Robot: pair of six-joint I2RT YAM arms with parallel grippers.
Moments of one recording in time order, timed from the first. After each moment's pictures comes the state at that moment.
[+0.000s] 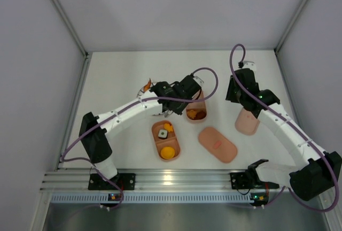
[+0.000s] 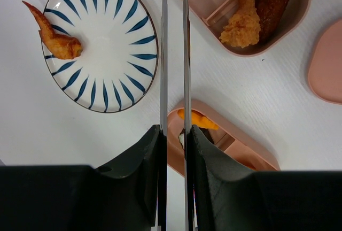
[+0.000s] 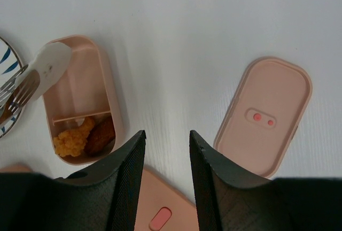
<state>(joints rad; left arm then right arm) -0.96 1.72 1.63 -0.96 -0.38 -0.13 0.42 1.17 1.09 -0.66 0.36 0.43</state>
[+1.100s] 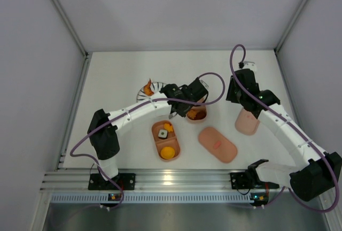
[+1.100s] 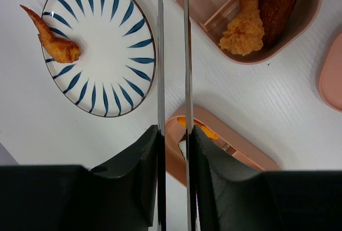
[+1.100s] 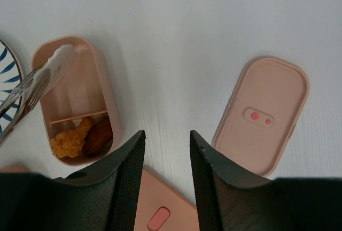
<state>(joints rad) -1.00 1.81 1.66 -0.96 -0.45 -0.13 0.42 1.17 1.09 -0.66 0.37 0.43</state>
